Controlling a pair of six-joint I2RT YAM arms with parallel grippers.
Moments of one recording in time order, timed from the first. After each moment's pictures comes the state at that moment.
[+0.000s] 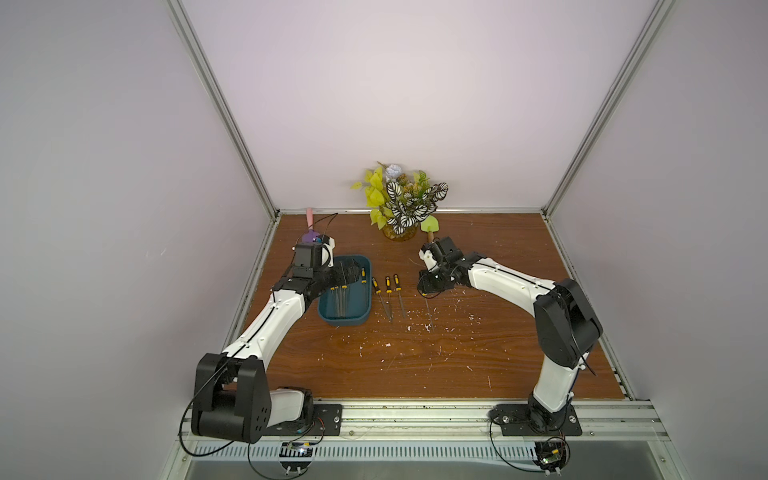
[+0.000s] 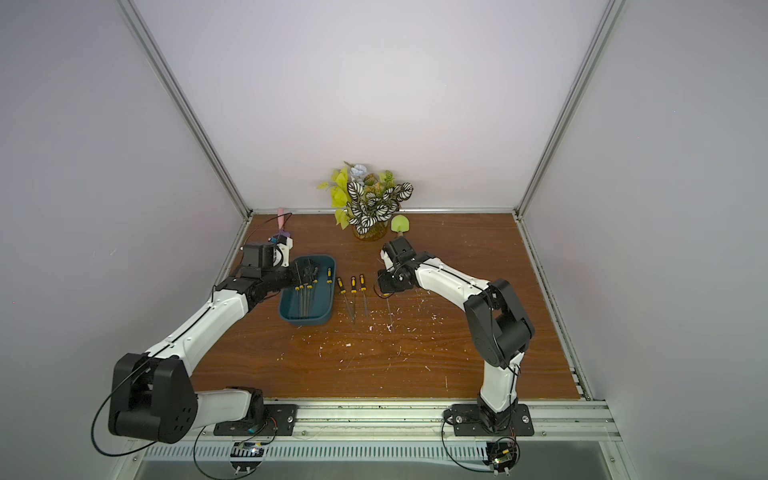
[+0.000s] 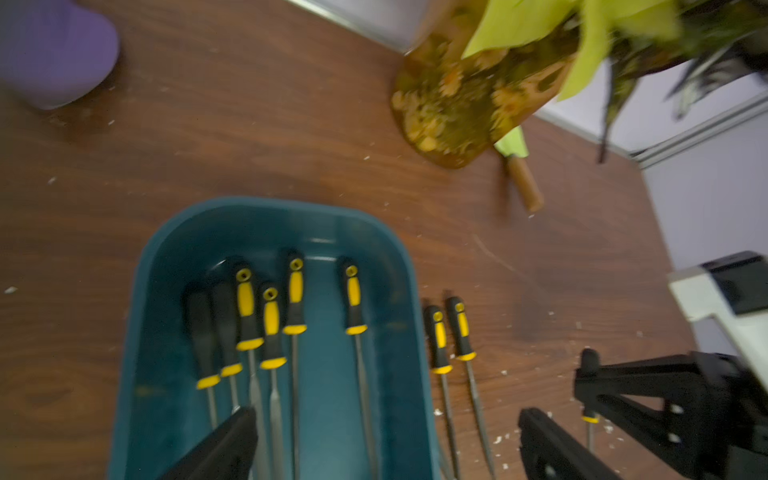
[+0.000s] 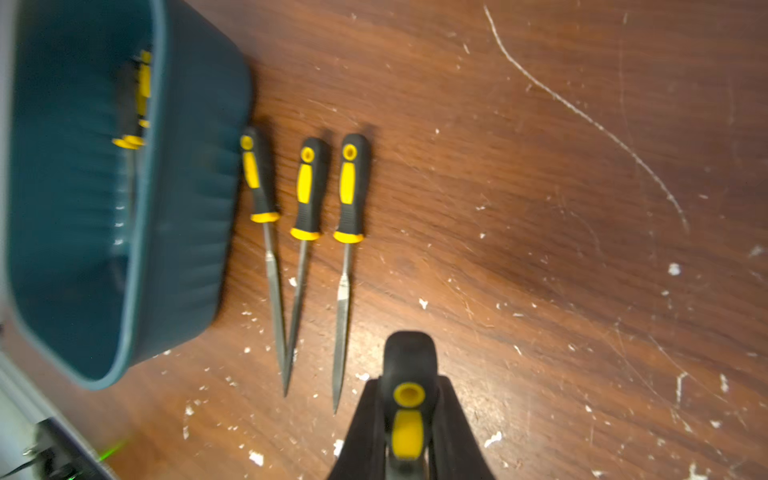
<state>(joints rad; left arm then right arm) -0.11 1.31 0.87 -0.32 0.26 -0.33 0.64 1.86 1.37 -0.55 -0.13 0.42</state>
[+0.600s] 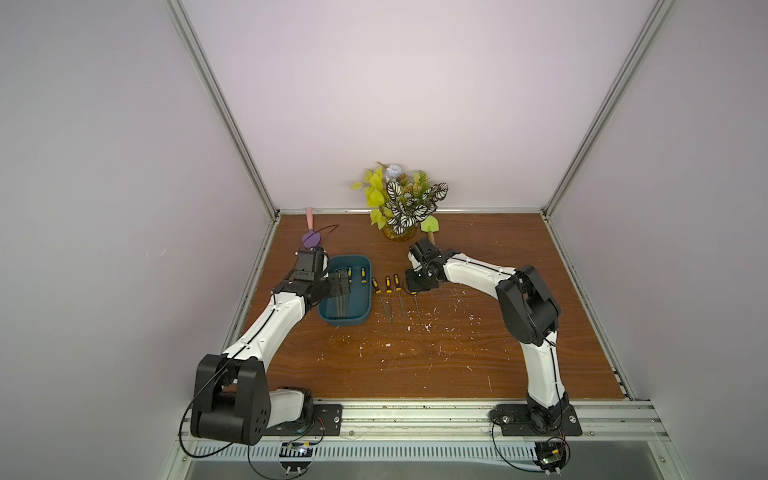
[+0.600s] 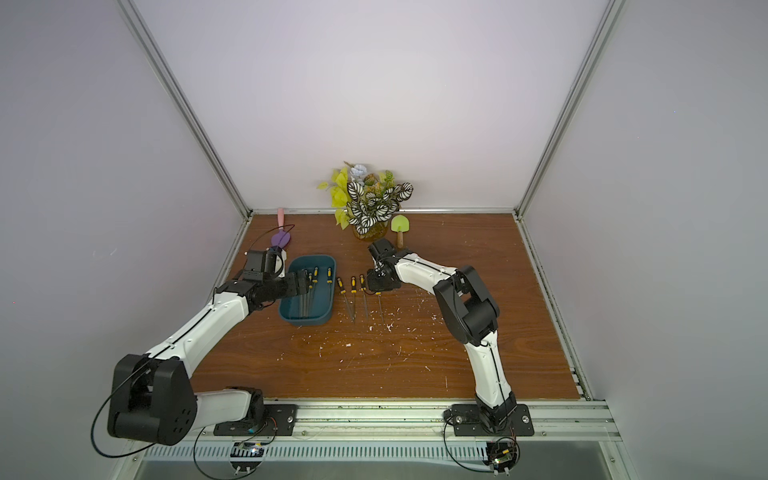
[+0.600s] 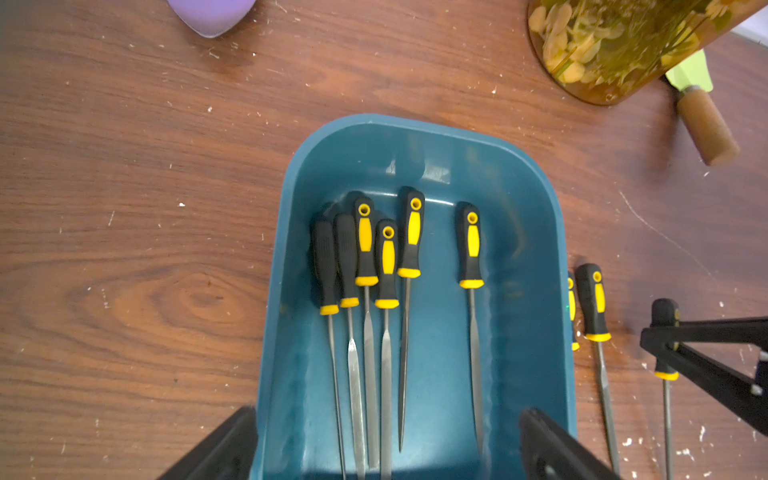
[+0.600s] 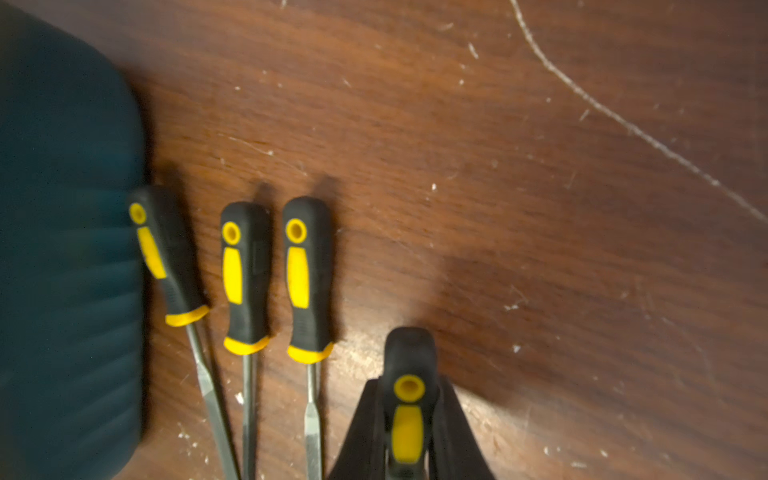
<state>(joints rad) -0.12 1.30 0.84 -0.43 0.05 -0.28 0.67 2.11 1.55 -0.54 -0.08 0.49</state>
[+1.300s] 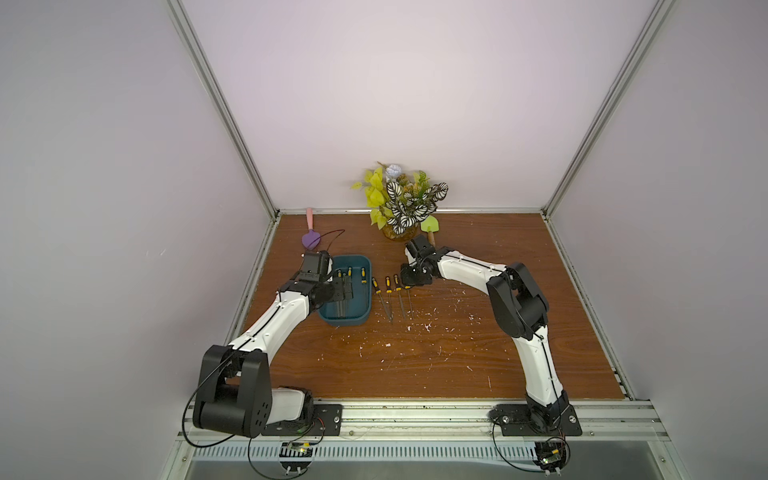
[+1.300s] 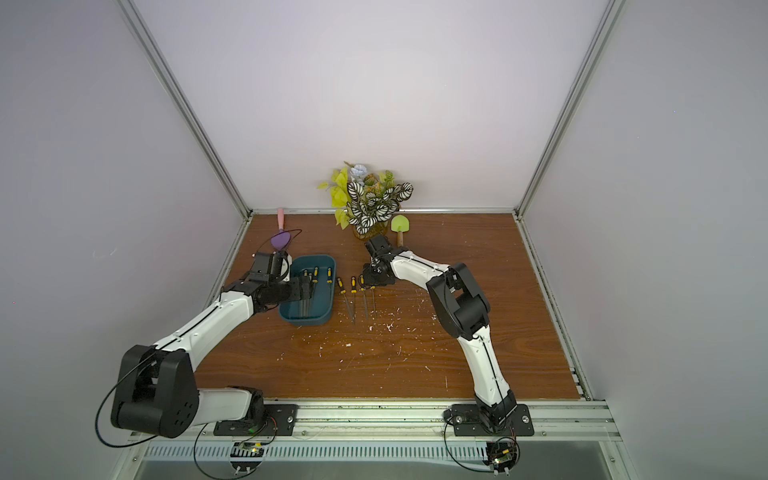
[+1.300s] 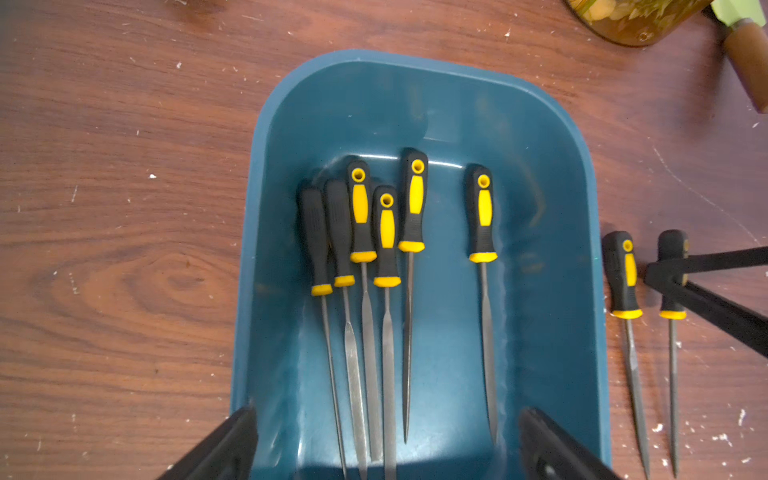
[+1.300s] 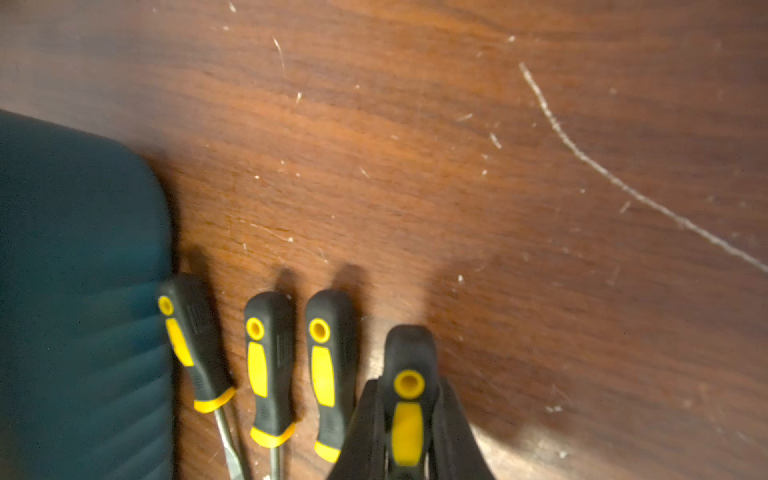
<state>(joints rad) -0.14 1.34 0.82 -0.43 0.03 -0.27 0.67 2.20 1.65 -0.50 -0.09 0.56</state>
